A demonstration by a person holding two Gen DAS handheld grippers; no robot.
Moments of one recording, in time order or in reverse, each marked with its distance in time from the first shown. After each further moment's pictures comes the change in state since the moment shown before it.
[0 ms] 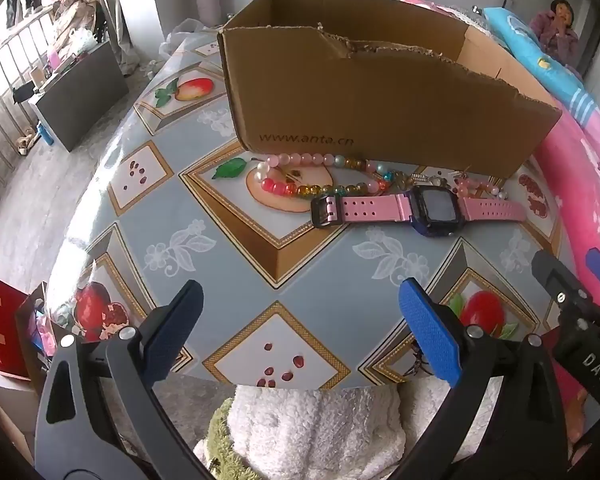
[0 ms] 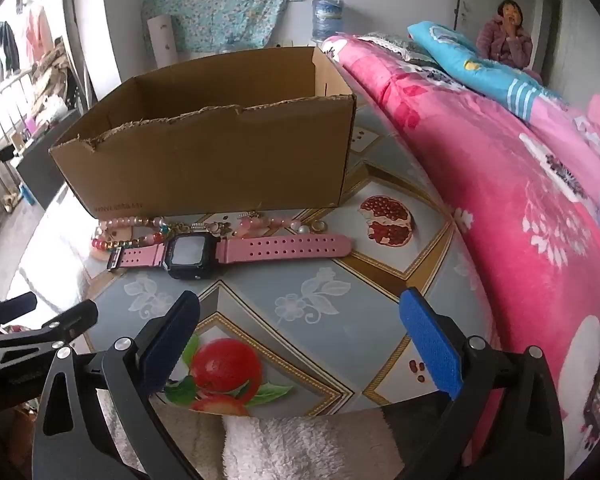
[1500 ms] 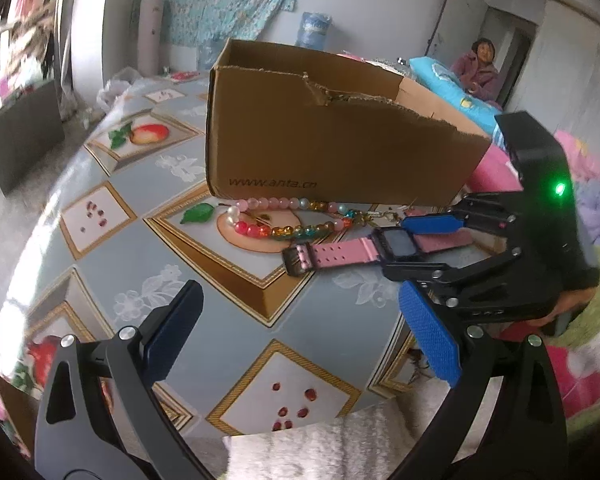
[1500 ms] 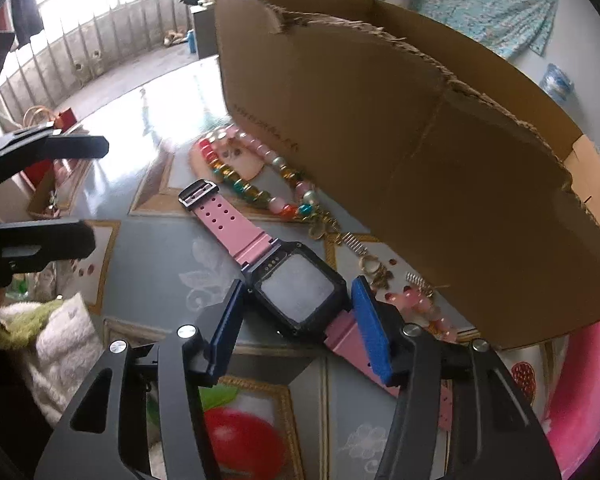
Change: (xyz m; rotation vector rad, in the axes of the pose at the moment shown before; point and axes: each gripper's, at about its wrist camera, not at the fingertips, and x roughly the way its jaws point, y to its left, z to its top) left arm 0.001 0.042 -0.020 0.089 -0.259 -0.300; right arm 0.076 0.067 0.023 -0.758 0.138 0.407
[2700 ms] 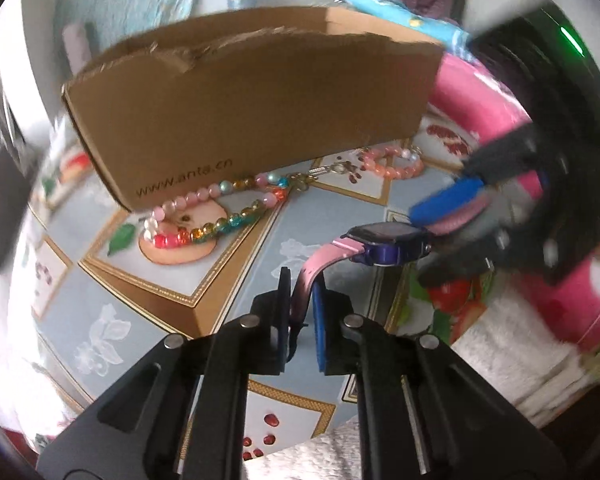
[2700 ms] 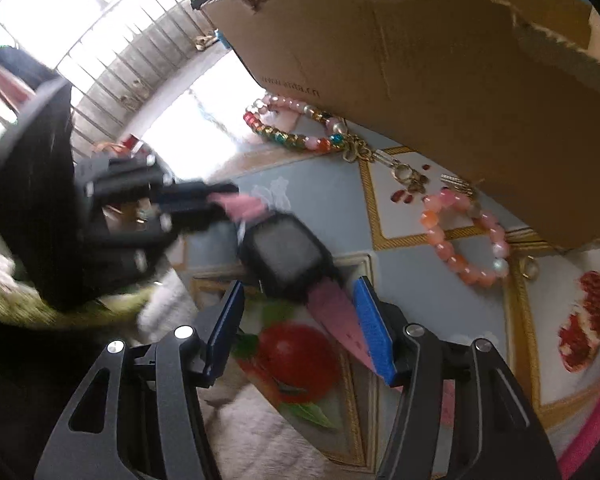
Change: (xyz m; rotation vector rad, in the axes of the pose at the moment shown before) left arm 0.028 -0.036 0.012 0.233 0.183 -0.064; right arm -0.029 -0.035 -0.047 0.194 0.106 0.345
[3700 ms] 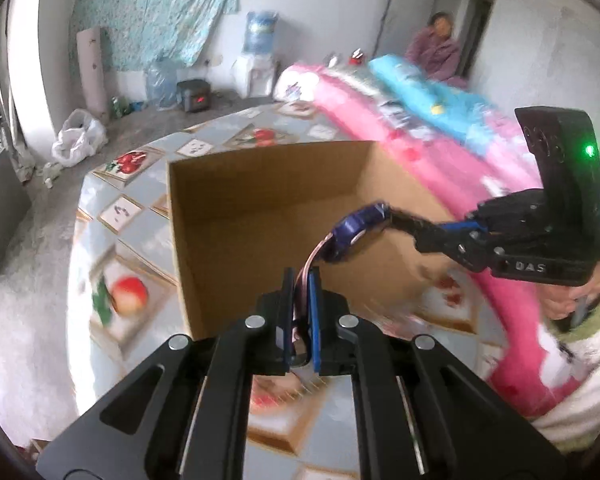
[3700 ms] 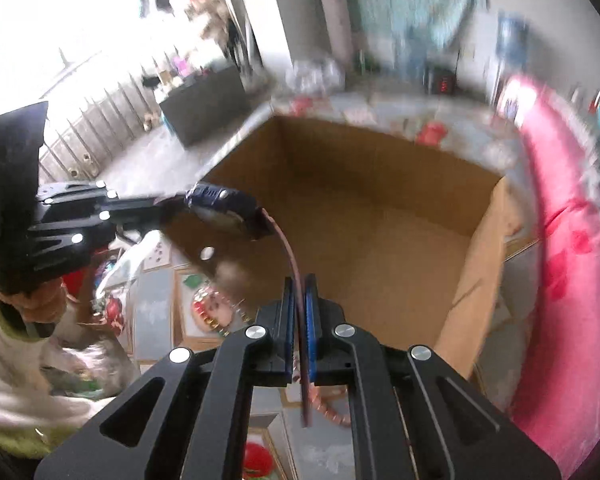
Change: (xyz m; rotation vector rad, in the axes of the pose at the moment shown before) left arm -0.061 0.087 0.165 -0.069 -0.078 -0.016; right arm -0.110 -0.059 0.128 0.136 -0.202 -0.138
